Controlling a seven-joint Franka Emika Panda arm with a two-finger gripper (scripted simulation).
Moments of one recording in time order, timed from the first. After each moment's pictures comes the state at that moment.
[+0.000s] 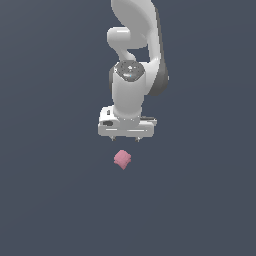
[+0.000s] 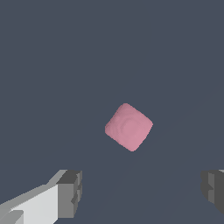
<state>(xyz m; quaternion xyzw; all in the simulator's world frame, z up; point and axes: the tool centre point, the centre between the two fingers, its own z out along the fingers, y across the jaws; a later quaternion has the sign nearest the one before) 0.012 -0.010 0.170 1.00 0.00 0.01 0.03</state>
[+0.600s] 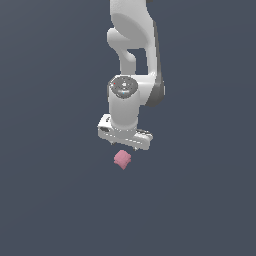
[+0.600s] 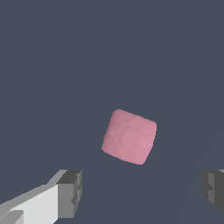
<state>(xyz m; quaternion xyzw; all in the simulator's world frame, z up) 0.023 -0.016 0.135 0.99 -0.14 0.01 0.01</state>
